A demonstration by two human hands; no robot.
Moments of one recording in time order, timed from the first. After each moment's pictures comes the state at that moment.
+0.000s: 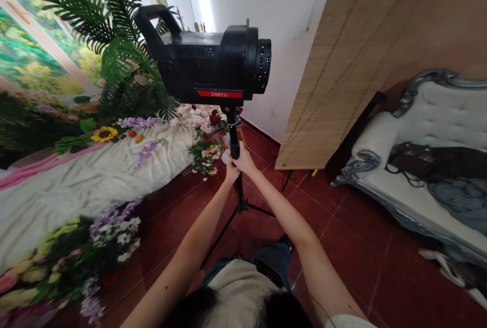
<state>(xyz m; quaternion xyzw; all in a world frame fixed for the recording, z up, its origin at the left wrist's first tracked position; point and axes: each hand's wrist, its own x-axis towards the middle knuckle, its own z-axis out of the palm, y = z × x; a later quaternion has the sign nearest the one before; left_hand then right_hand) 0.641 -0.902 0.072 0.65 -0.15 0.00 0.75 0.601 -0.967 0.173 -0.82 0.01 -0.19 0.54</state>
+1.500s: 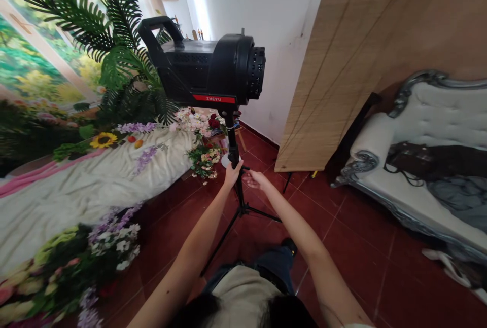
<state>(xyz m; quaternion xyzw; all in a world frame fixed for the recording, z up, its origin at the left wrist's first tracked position) 0.634 -0.894 0.085 0.70 -0.13 -0.03 0.70 0.568 -1.007 0.086 -0.58 0.31 0.10 0.75</state>
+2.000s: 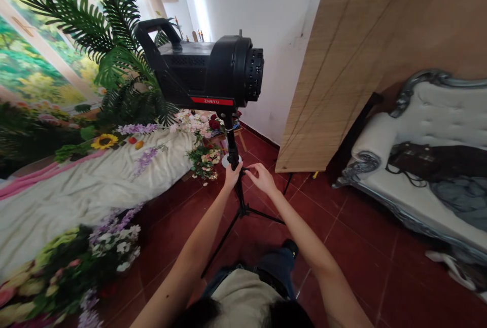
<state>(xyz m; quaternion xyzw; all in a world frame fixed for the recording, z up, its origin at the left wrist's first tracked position) 0.633 -0.897 0.085 0.67 -0.14 -0.04 0.73 0.541 -1.021 0.118 -0.86 0.05 -0.18 0.47</state>
